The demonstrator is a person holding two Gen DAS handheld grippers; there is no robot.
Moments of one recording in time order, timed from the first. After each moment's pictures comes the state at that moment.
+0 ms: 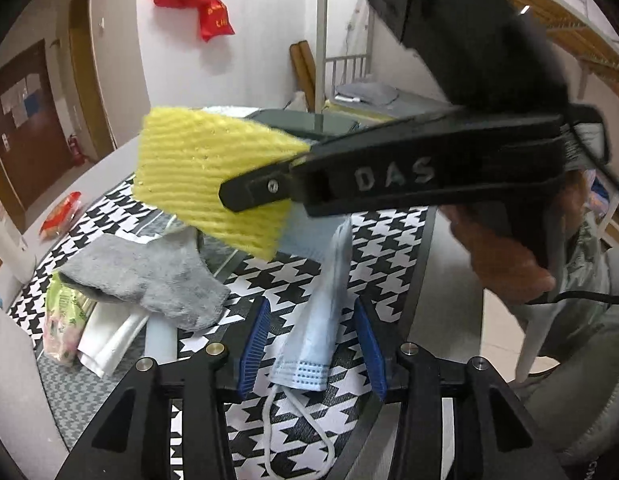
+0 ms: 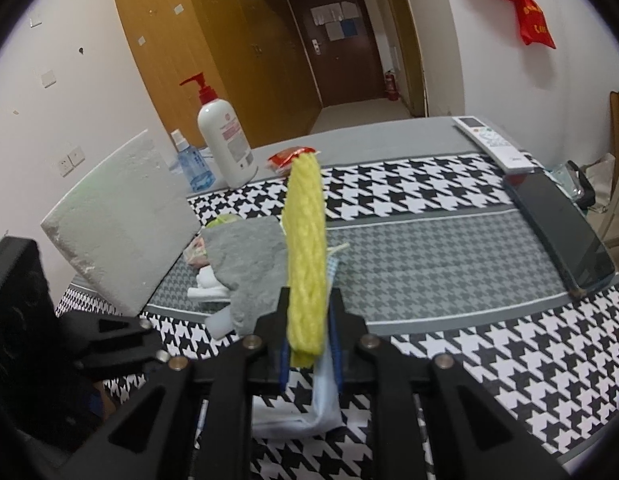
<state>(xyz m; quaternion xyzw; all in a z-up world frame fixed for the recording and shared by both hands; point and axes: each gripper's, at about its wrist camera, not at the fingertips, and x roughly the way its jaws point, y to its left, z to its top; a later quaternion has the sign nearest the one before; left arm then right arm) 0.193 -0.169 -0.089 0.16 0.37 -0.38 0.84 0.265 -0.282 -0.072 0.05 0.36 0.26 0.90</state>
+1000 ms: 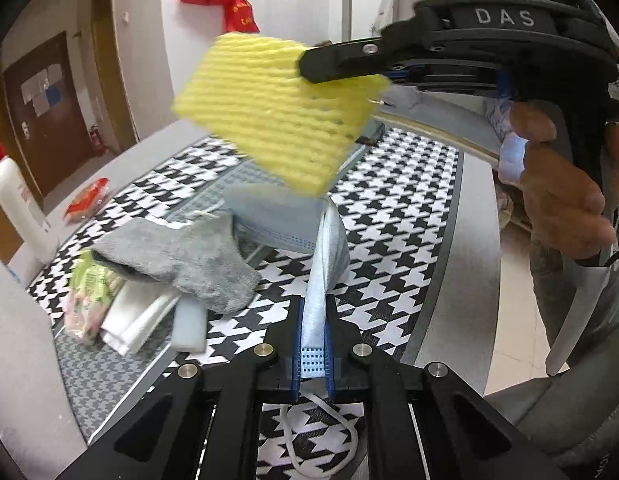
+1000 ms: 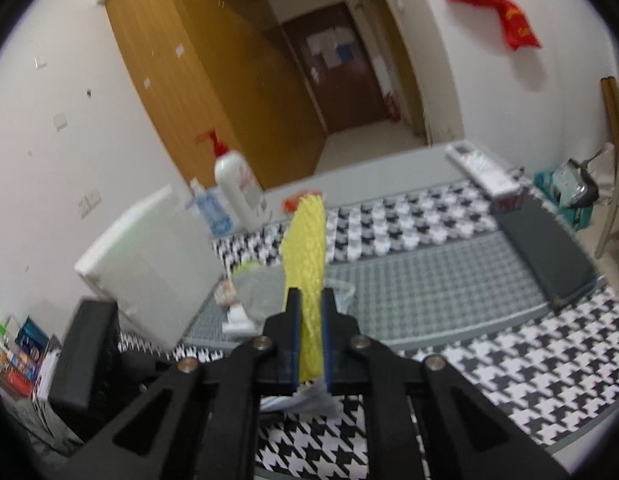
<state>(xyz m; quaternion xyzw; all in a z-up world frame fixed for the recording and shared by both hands) 0.185 -0.148 -0.082 0.14 0.36 -0.34 0.86 0.246 -0.316 -0.027 0.12 0.29 0.26 0.91</state>
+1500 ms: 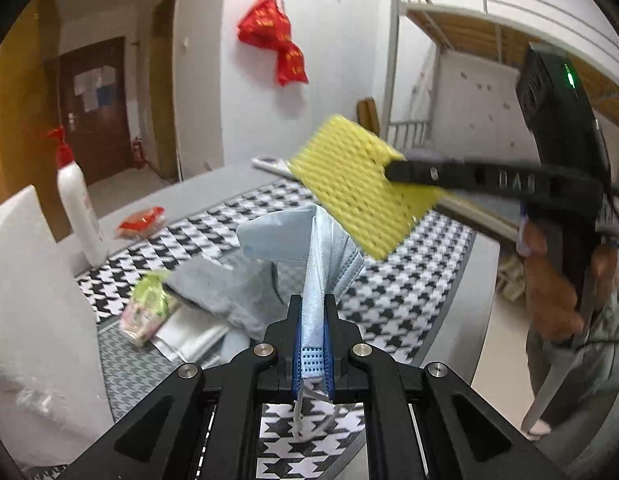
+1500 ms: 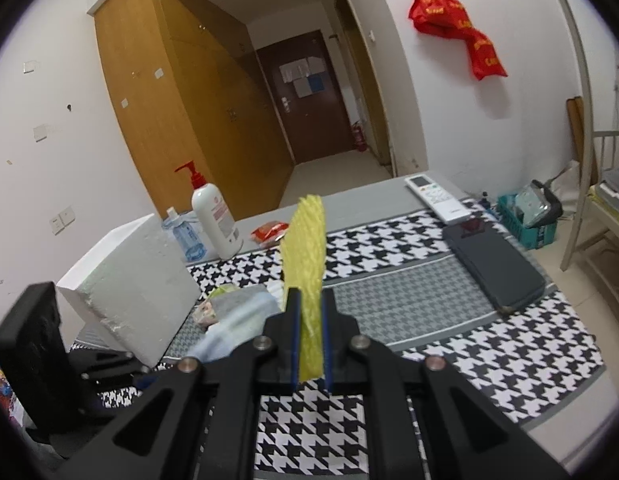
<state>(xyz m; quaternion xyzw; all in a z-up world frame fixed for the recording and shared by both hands) 0.165 -0.123 -0.030 0.06 0.29 -0.28 0.91 0.224 -0.325 -0.016 0.10 0.26 0.19 0.94</state>
